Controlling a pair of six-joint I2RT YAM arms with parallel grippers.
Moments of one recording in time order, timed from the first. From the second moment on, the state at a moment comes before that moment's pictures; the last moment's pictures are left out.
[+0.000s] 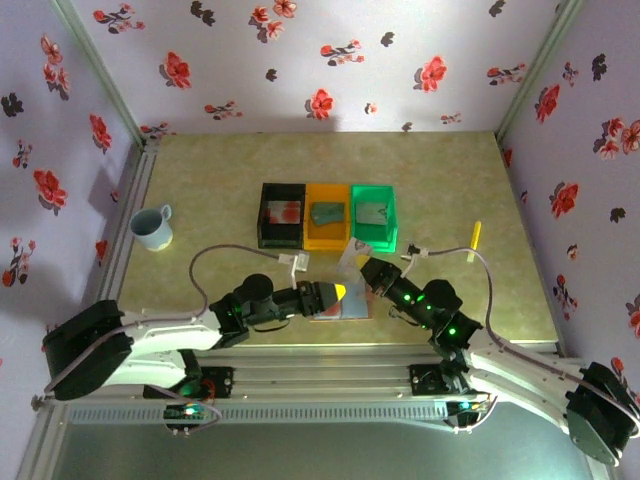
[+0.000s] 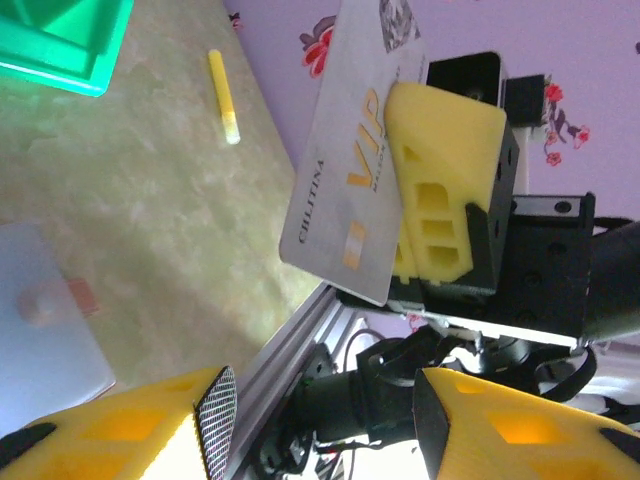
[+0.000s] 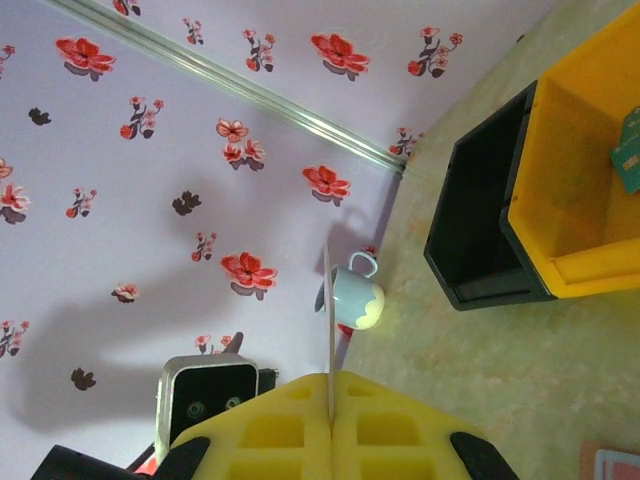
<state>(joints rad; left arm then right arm) -1.11 1.23 0.37 0.76 0.18 -1.07 0.84 0.71 0.15 0.62 -0.01 1.11</state>
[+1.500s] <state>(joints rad) -1.12 1.45 0.47 1.05 0.10 -1.15 0.87 0.63 0.08 0.70 0.10 1.19</state>
